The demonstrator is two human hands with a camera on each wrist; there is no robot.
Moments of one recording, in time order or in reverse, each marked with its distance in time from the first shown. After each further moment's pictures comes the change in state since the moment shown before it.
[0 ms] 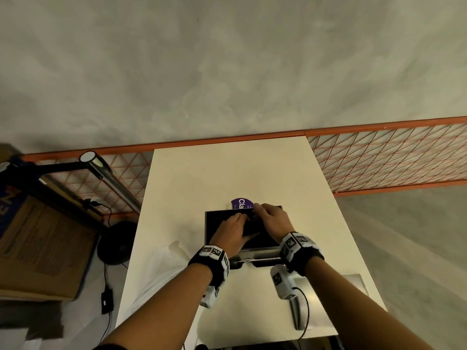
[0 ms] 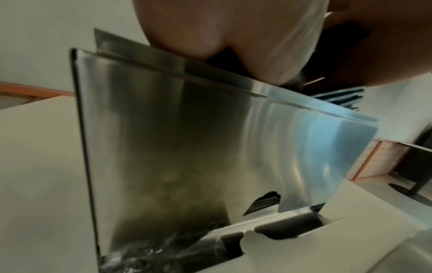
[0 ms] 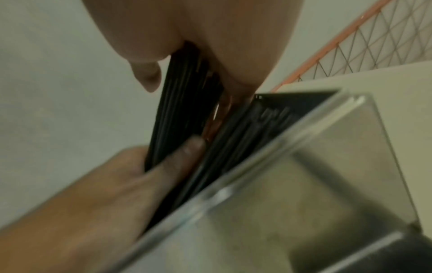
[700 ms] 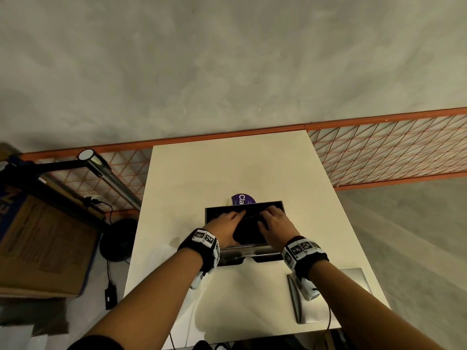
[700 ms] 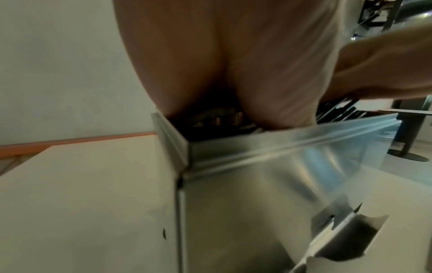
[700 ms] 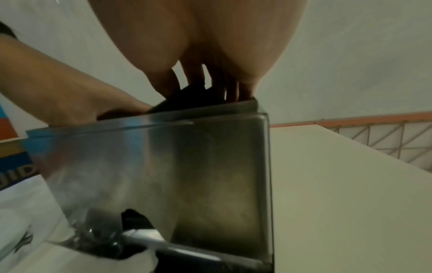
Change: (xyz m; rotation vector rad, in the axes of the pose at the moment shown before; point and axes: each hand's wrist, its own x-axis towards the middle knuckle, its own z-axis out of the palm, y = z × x) left_hand 0.011 -0.034 -0.016 0.265 -0.366 0.043; right_hand -0.002 0.046 0.015 -0.538 0.036 -0.331
